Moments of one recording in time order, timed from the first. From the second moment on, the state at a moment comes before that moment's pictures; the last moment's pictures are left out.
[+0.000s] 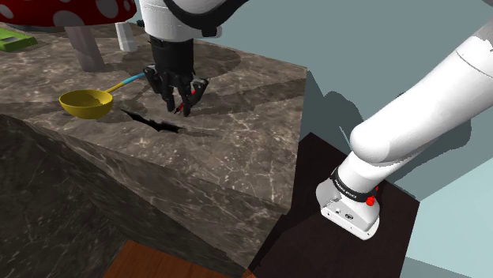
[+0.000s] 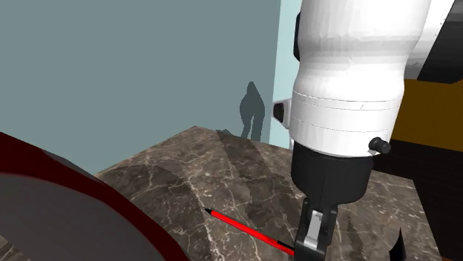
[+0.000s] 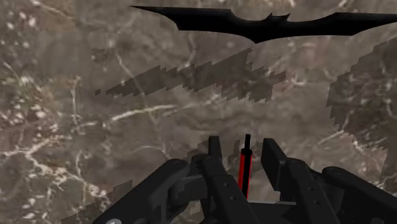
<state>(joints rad) -0.39 -0.15 1.03 -2.05 0.17 1.99 1.65</state>
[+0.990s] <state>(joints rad) -0.39 -0.18 1.00 -1.95 0.19 1.88 1.64</state>
